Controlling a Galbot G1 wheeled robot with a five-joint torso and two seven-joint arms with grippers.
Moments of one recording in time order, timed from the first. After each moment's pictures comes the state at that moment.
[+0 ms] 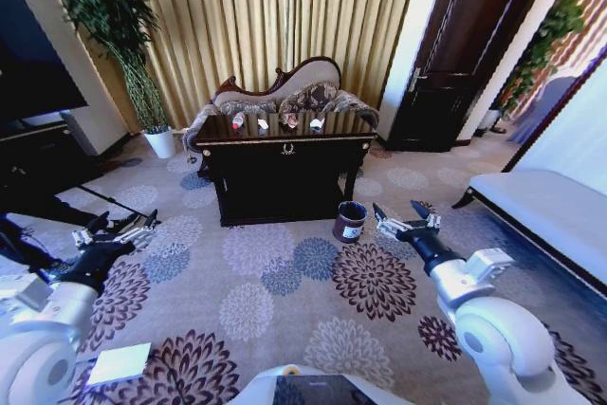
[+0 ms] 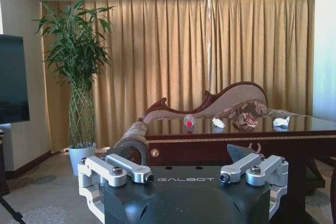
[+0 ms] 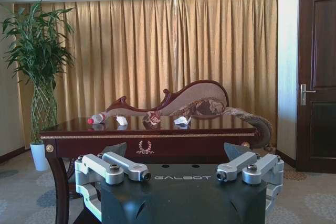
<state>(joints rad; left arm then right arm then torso) 1.71 -1.20 -1.19 -2.50 -0.68 0.46 0.03 -1.58 1.14 0.78 2.50 0.59 -0.44 0.11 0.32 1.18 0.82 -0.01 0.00</state>
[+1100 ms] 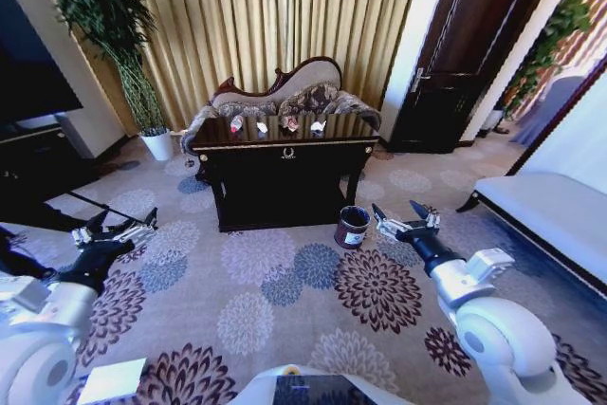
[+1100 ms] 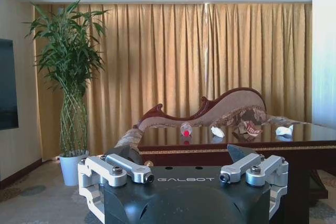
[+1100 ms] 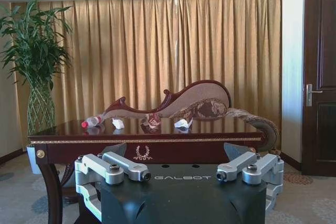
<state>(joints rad) 1.71 -1.20 -1.20 -2.50 -0.69 0.43 0.04 -1.58 1.14 0.78 2.50 0.59 -0.44 0.09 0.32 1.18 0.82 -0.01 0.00</state>
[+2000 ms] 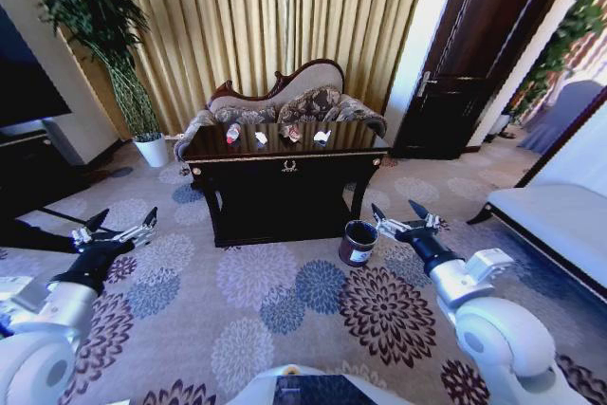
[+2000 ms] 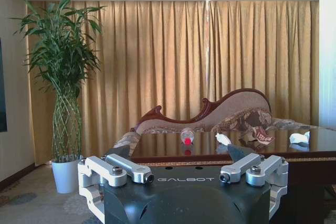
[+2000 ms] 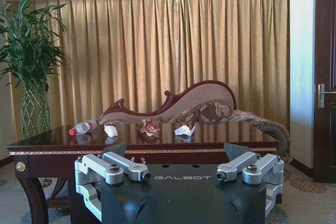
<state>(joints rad) 1.71 -1.21 -1.20 -2.50 -0.69 0.43 0.04 -1.58 1.14 0.78 2.50 0.59 -0.44 0.08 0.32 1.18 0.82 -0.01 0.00</state>
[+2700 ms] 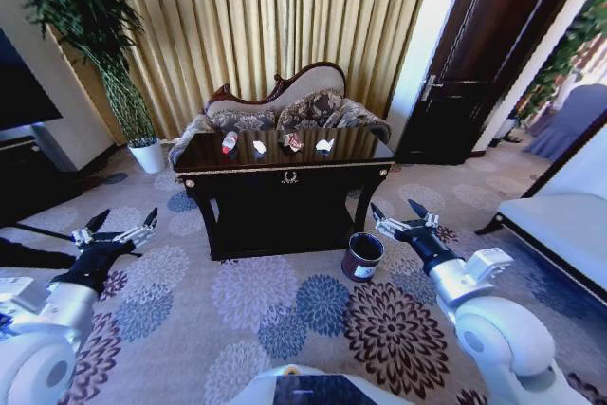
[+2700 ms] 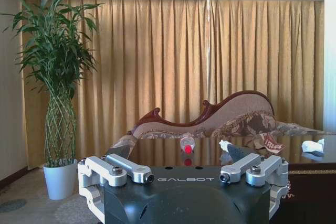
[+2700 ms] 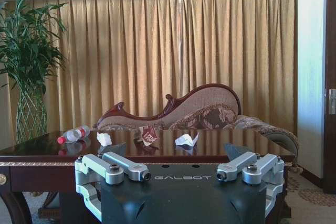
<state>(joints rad) 1.72 -1.21 -1.20 -2.50 -0.69 0.43 0.04 -1.58 1.14 0.78 2.50 0.59 -0.43 0.07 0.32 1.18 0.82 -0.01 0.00</state>
